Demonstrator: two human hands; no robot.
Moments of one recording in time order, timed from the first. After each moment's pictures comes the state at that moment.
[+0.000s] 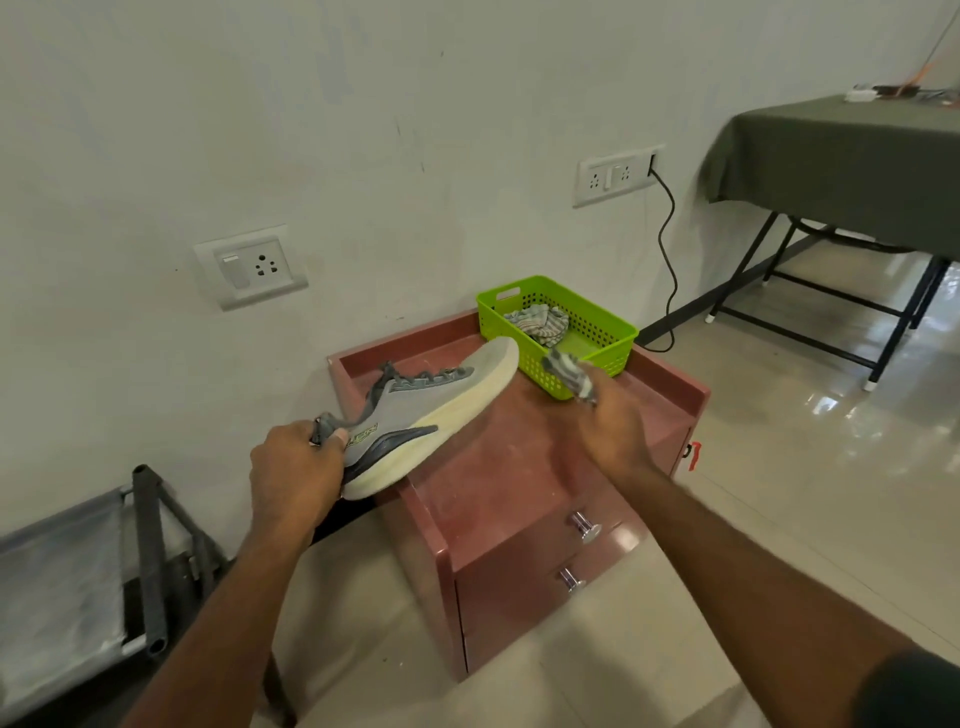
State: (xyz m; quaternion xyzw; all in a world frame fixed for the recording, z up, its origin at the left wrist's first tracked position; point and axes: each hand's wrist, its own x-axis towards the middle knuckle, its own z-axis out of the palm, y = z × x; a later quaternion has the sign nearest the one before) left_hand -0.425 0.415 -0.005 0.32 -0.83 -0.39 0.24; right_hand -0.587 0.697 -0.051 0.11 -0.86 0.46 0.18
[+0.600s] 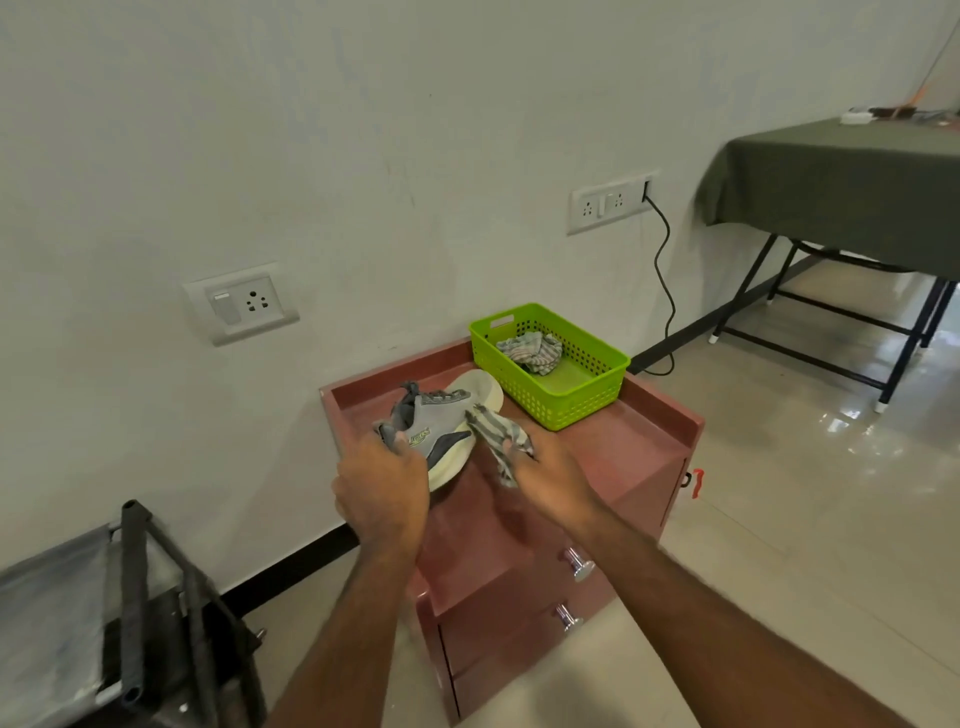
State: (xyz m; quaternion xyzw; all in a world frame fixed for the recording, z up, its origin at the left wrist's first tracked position) left_hand -0.479 0.508 -0.002 0.40 -0.81 -0.30 0.31; right_hand -0.562 0.660 -0.044 0.19 -0.83 0.53 0.00
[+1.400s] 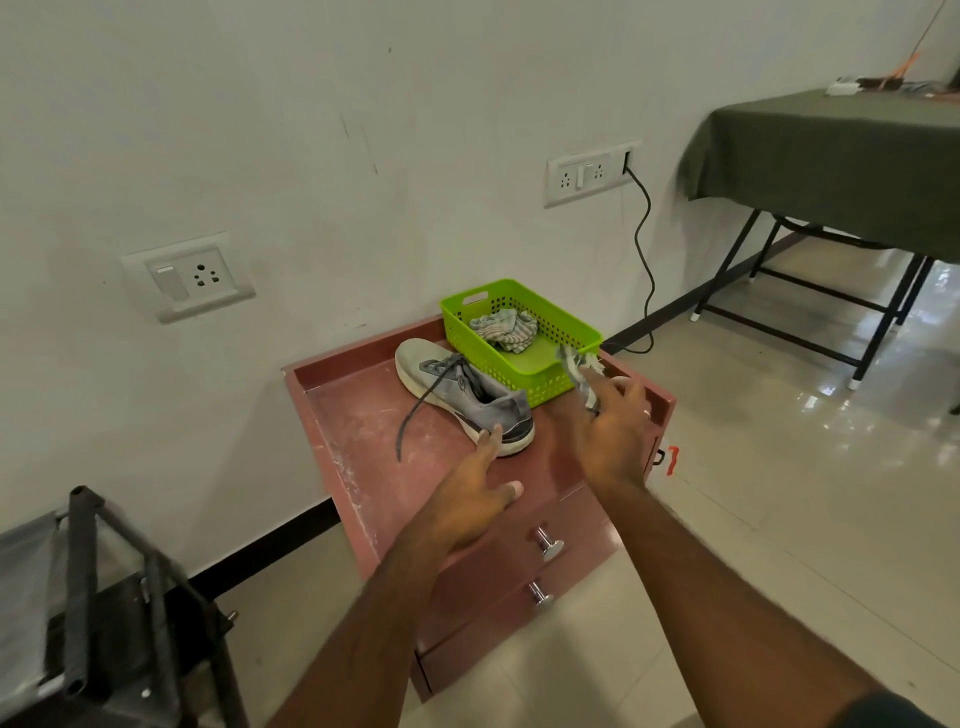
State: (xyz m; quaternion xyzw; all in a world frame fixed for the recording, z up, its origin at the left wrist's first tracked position) left_hand -0.526 0.565 -0.079 0.01 -0.87 -0.50 -0.05; right_hand -0.609 0.740 -0.059 0.01 -0.88 0.44 0.21
